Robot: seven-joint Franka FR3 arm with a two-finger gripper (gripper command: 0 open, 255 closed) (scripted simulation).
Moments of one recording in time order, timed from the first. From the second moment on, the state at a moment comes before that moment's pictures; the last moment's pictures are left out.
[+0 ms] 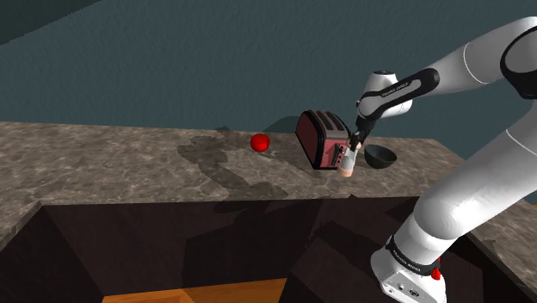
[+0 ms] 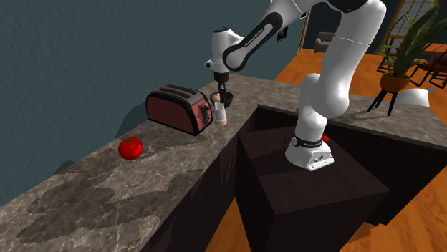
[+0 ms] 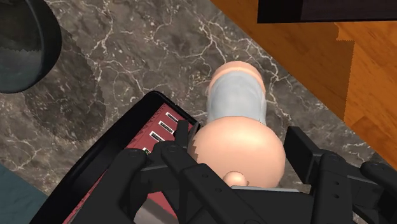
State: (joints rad) arm -0.25 -0.21 -0.50 -2.51 -0.32 2.39 -0.42
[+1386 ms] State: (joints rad) arm -0.27 -0.24 -0.55 -2.28 -0.29 2.15 -0.58
